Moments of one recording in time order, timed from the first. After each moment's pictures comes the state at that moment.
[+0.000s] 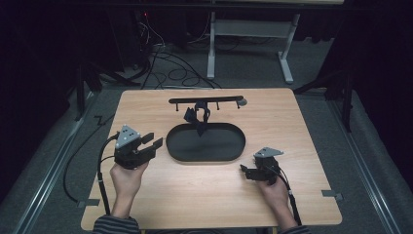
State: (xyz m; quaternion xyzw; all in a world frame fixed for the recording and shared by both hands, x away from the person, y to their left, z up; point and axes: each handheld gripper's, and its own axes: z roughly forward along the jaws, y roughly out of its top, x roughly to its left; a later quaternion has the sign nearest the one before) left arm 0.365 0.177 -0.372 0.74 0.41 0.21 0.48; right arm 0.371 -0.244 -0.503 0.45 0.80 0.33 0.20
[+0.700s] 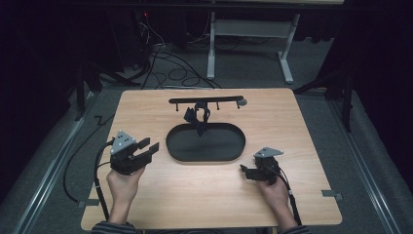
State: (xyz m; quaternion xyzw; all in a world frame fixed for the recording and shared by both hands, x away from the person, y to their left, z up) left arm 0.356 0.188 -0.382 0.74 0.42 0.21 0.49; right arm 0.371 -0.244 -0.503 0.45 0.80 0.33 0.20
